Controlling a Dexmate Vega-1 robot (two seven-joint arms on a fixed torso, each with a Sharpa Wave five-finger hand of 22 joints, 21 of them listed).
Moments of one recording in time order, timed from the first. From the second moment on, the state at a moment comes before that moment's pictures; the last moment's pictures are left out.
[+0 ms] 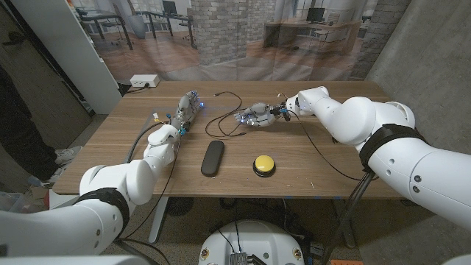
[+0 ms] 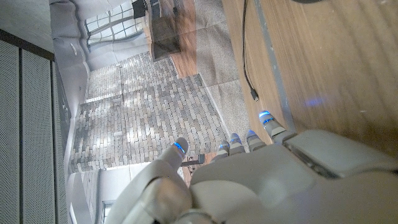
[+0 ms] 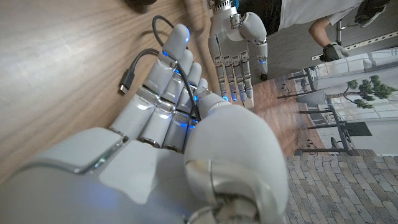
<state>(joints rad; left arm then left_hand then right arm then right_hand) 0.42 0.11 -0.18 -0.47 -0.11 -0.43 -0.47 0.03 0.08 0.63 0.18 0.22 -0.15 0.01 0.18 0.17 -0.12 -0.01 0.20 0.19 -0.15 0.01 0.18 0.17 -0.13 -0.01 0.48 0.19 -0.05 0.09 0.15 -0.35 -0.33 -0.50 0.94 1.09 0.21 0.49 -0.07 0.21 0.79 0.10 0.26 0.21 0.89 0.02 0.50 0.25 0.99 -0.10 0.37 0.30 1.07 -0.17 0.55 0.23</state>
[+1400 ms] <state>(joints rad) 0.42 0.10 -0.17 -0.49 -0.09 -0.43 -0.45 0.03 0.08 0.63 0.18 0.22 -0.15 0.01 0.18 0.17 -0.12 -0.01 0.20 0.19 -0.15 0.01 0.18 0.17 -0.13 -0.01 0.48 0.19 -0.28 0.08 0.07 -0.99 -0.44 -0.53 1.00 1.11 0.20 0.52 -0.04 0.19 0.82 0.07 0.25 0.21 0.91 0.02 0.50 0.26 1.01 -0.10 0.38 0.33 1.07 -0.17 0.60 0.24</state>
